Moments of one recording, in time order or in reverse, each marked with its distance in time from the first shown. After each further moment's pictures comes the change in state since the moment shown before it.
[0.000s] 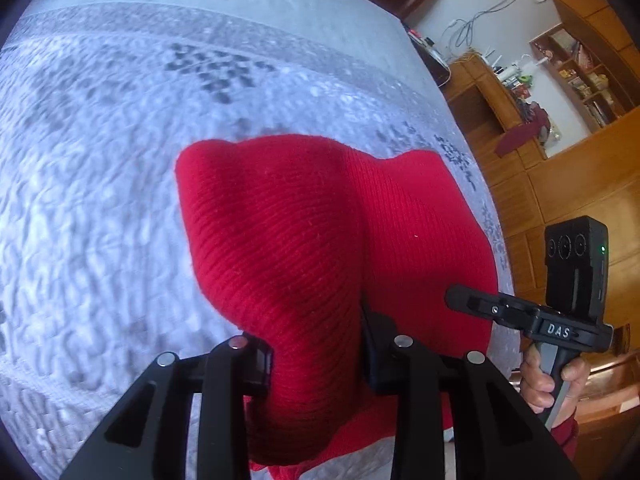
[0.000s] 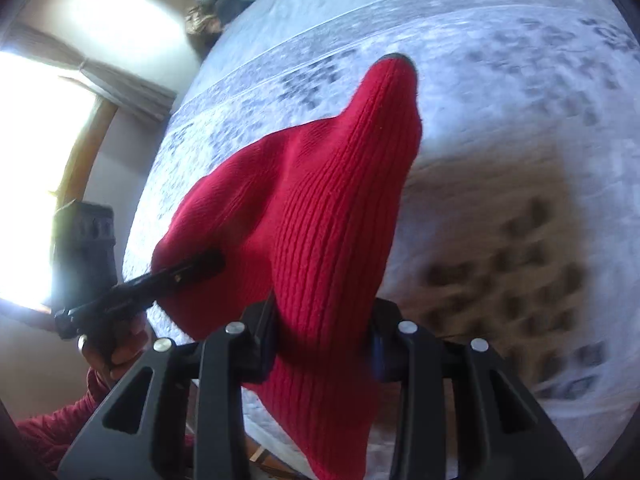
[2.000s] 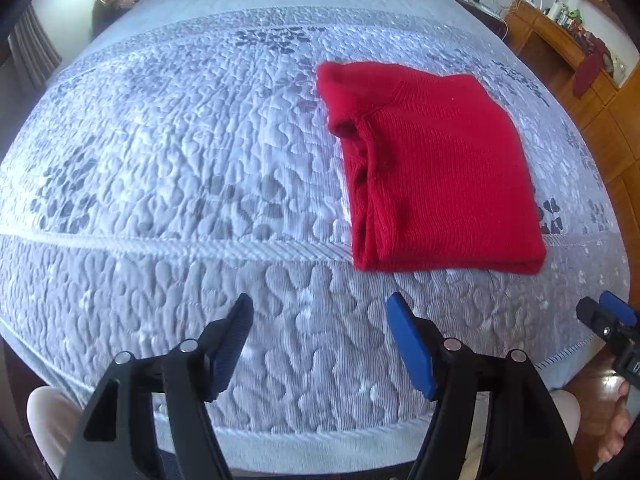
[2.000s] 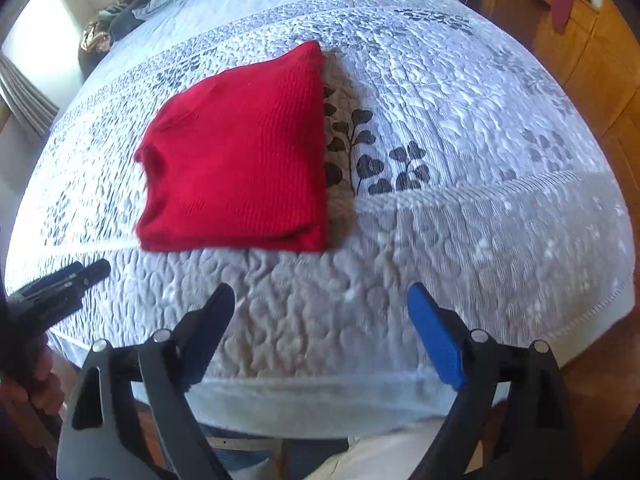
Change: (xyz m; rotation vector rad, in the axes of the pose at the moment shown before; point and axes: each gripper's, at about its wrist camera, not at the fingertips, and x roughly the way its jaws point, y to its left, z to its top) left arm -0.017 -0.036 -0.156 0.099 -0.001 0.471; right arm -0.055 0.004 -0.191 0.088 -0.170 -0.555
